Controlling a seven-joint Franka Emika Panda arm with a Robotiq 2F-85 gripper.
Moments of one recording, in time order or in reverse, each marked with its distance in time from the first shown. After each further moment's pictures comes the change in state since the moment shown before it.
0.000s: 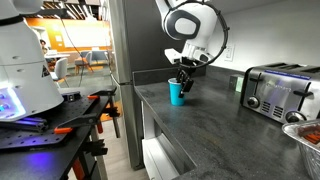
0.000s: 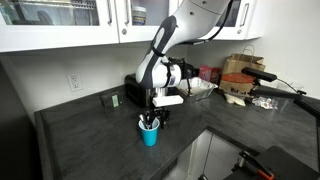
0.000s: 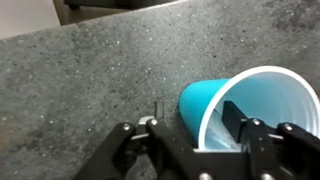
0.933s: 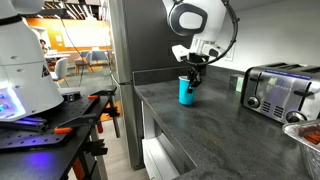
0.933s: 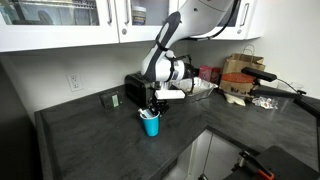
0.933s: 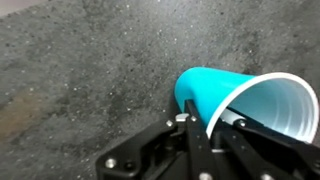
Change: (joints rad) arm -0.055 -0.017 -0.003 0.023 0.049 0.063 0.000
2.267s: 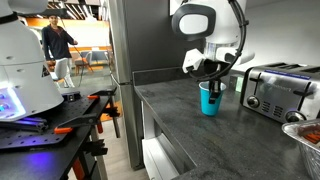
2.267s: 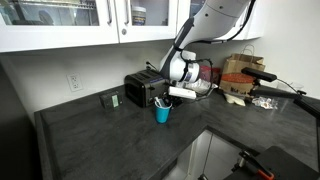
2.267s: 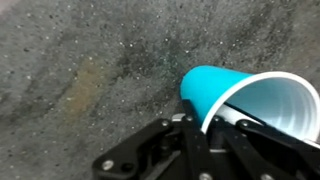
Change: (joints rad) arm -0.152 0.031 -0.005 -0.010 0.160 0.217 0.001
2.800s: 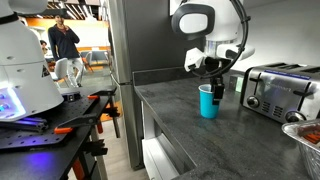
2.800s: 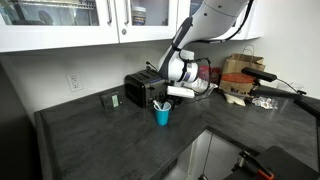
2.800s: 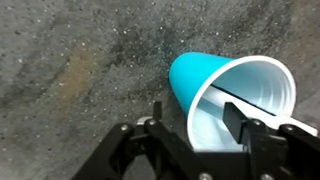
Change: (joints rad) arm 0.017 -0.006 0.000 -0.001 -0.019 0.044 0.000
